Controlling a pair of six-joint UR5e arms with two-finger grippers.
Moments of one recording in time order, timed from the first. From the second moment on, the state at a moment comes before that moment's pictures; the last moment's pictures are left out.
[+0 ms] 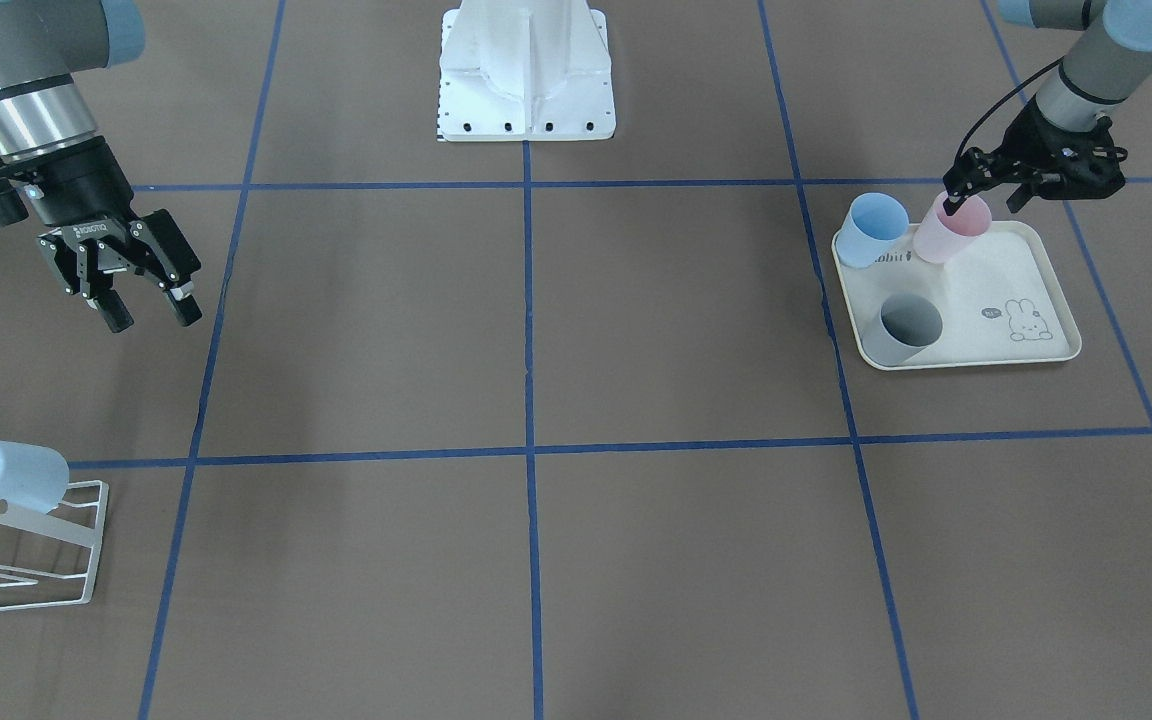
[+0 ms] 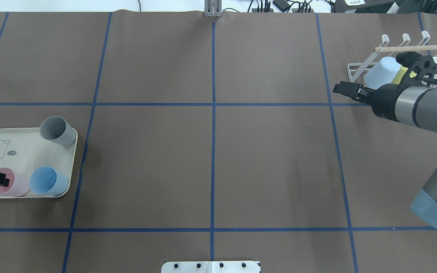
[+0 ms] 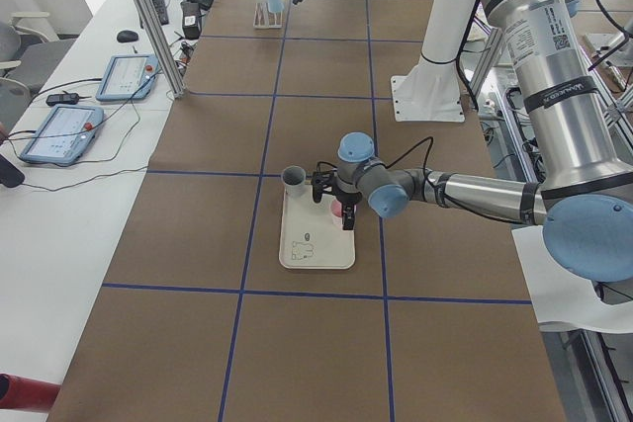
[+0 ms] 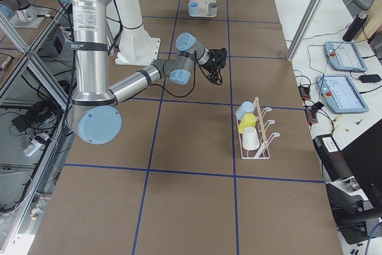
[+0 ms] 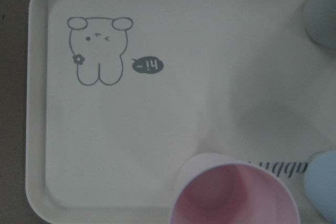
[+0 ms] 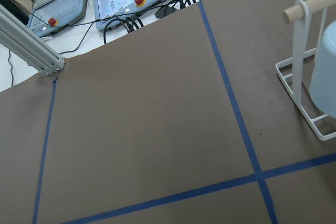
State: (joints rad) left arm -0.79 -1.20 -1.94 -2.23 -2.07 -1.01; right arm 0.76 -1.56 1.99 -0.84 1.62 1.42
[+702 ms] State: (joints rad) left arm -0.80 -1.20 -1.95 -2.23 -2.08 -1.01; right arm 0.76 -1.56 1.99 -0.84 1.61 1.42
